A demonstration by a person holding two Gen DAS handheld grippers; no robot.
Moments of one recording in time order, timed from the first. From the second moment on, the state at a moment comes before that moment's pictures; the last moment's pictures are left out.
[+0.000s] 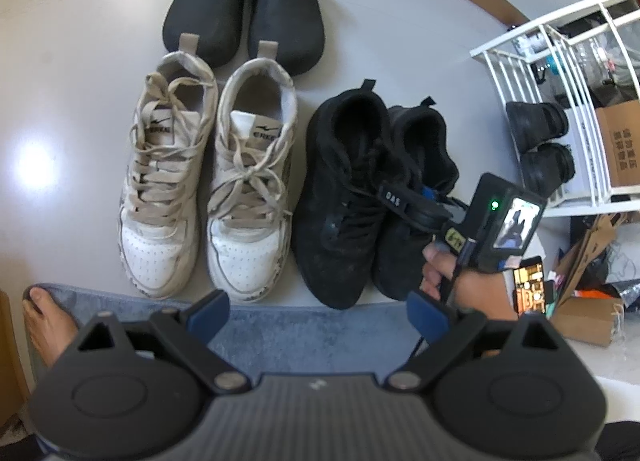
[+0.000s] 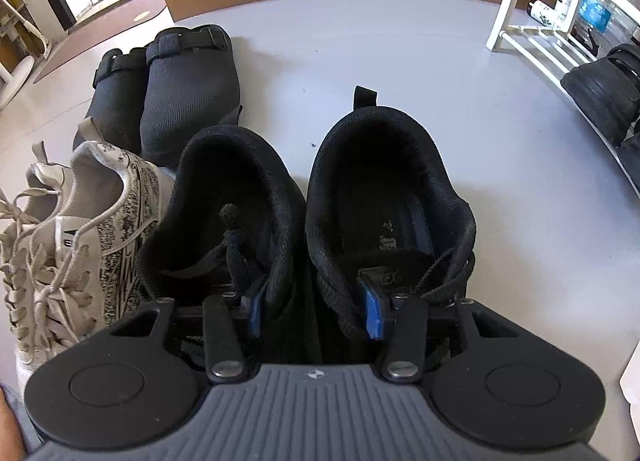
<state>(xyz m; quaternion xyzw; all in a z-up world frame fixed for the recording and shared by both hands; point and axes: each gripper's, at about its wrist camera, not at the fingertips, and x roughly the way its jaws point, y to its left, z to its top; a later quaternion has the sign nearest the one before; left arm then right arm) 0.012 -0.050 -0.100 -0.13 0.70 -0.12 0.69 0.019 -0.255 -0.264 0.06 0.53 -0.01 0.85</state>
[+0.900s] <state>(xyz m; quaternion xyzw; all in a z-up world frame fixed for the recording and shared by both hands) 0.013 -0.052 -0.102 -0.13 0.70 -0.11 0.69 0.017 -0.249 -0.276 0.01 0.50 0.01 0.87</state>
